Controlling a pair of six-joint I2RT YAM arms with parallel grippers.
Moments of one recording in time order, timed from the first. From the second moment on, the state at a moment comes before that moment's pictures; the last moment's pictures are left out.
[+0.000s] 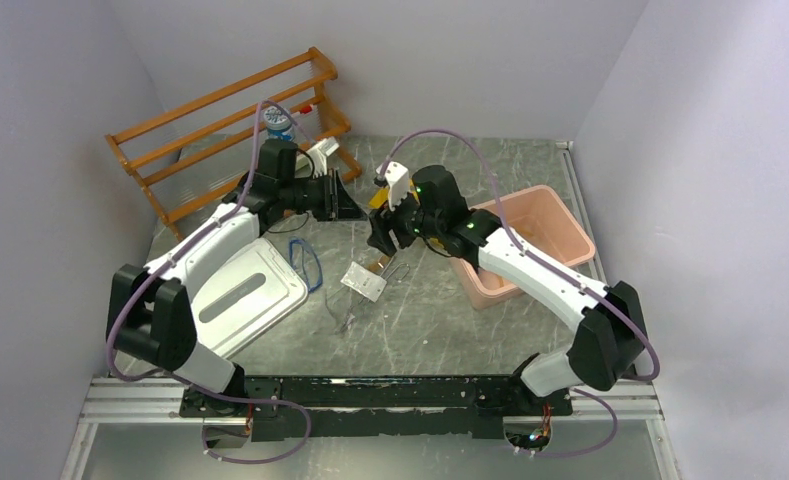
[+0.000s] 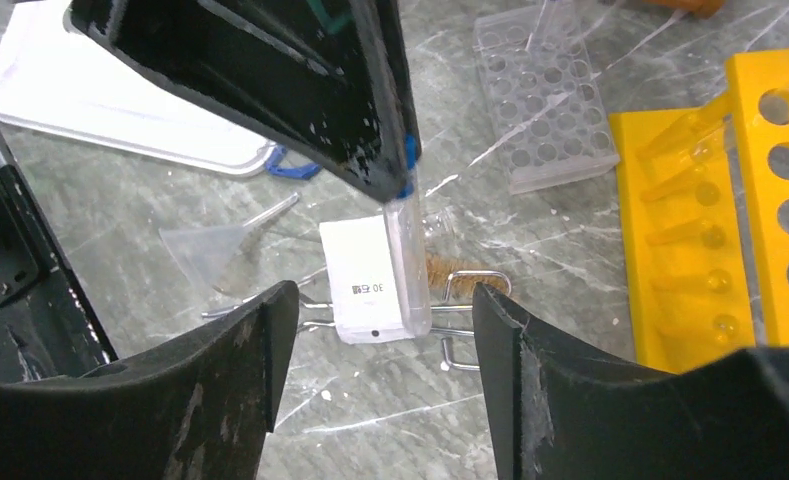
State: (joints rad) left arm -0.38 1.54 1.17 -0.20 0.81 -0.54; right arm 0.71 1.45 1.18 -0.30 -0.29 -0.08
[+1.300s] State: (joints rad) left arm -0.42 1.80 1.34 -0.14 0.00 0.06; right arm 0.71 1.39 0.99 -0.01 0.20 0.15
